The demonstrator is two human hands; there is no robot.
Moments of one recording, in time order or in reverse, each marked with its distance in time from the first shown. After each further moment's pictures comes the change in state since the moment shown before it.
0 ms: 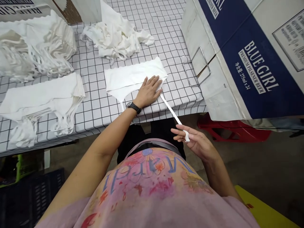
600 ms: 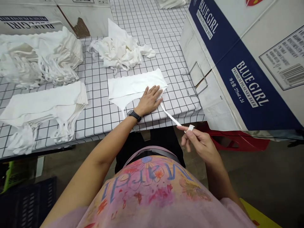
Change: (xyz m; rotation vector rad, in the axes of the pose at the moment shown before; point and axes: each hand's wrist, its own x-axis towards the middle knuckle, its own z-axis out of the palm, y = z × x) left_hand 0.001 0.001 -0.002 -0.029 -0.008 -0.010; right_hand 0.015 -0.034 0.005 -0.496 0.161 -0.247
